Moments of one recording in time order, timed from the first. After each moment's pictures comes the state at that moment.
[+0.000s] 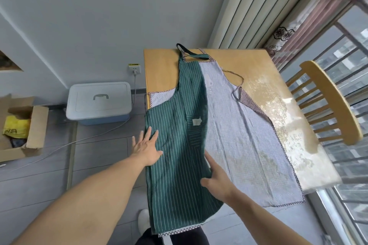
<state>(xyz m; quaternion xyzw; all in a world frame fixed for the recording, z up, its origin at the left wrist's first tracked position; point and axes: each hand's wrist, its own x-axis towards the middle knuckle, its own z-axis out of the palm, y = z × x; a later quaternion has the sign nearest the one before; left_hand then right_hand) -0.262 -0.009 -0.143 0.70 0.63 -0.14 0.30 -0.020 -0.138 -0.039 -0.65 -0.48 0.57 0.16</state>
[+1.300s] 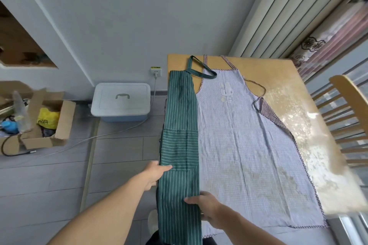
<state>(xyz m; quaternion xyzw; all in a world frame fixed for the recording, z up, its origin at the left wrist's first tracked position) -0.292 -0.066 -0.168 0.24 0.68 0.08 0.69 -0.080 -0.149 -0.099 -0.69 -0.20 0.70 0.00</state>
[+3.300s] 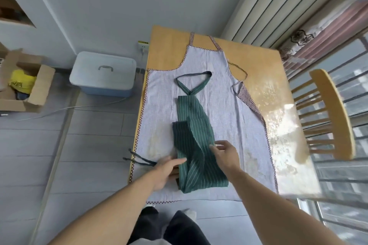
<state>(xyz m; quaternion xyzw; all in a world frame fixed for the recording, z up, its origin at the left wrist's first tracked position) -0.127 -0.154 -0.136 0.16 0.56 0.19 0.79 0.086 -0.109 -0.082 -0.81 -0.41 0.41 0.13</state>
